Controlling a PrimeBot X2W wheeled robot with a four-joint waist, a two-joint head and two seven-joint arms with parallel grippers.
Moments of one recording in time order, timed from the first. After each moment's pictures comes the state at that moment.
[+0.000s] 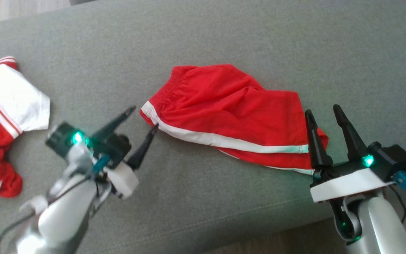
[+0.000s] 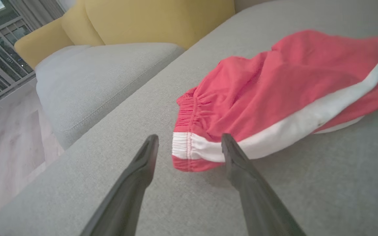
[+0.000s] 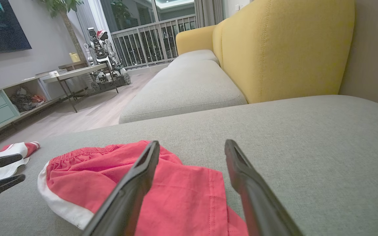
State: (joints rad) left arm -0.41 0.34 -0.60 0.38 -0.04 -0.10 -0.26; right arm -0.13 -0.05 0.04 0.11 0.23 0.13 -0.25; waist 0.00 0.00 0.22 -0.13
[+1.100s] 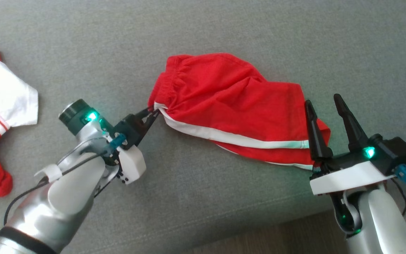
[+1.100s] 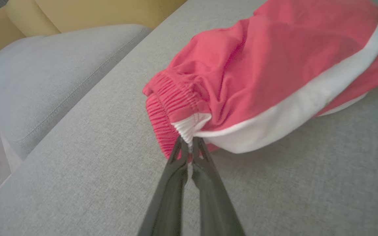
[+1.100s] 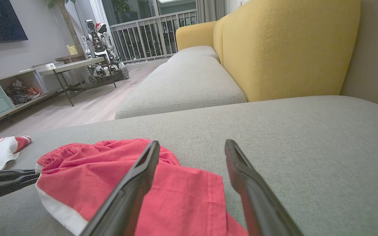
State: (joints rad) left arm -0.65 0.35 -0.83 0.60 -0.11 -0.13 -0.26; right arm -0.16 -0.05 0.05 0.09 0.21 0.13 -0.25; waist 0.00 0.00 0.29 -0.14
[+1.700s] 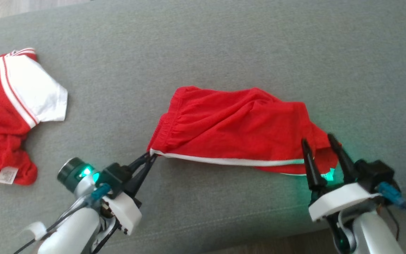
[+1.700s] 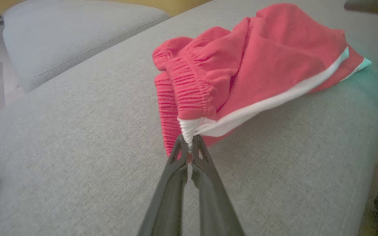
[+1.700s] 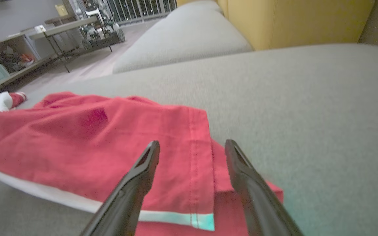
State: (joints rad) left arm -0.34 0.41 -0.76 0.35 -0.24 -0.08 -0.26; right arm -0.11 -0.05 0.04 0.25 0.18 0.13 -0.25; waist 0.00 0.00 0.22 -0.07
